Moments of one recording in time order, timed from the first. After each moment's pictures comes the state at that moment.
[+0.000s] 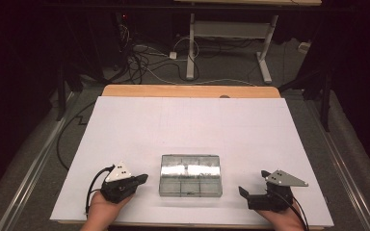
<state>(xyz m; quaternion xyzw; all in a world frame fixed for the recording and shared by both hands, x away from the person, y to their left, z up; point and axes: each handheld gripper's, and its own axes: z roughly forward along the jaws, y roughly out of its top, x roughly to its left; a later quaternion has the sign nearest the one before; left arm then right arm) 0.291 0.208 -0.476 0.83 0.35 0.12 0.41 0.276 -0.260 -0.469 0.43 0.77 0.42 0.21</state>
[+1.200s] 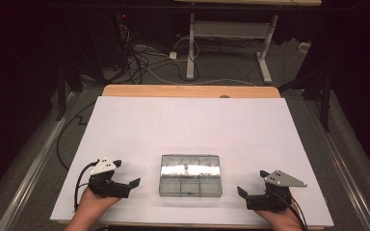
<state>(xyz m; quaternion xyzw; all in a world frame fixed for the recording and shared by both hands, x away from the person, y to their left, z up) 0.304 0.240 -0.480 0.80 0.39 0.13 0.43 0.276 -0.257 -0.470 0.42 0.77 0.43 0.21</state>
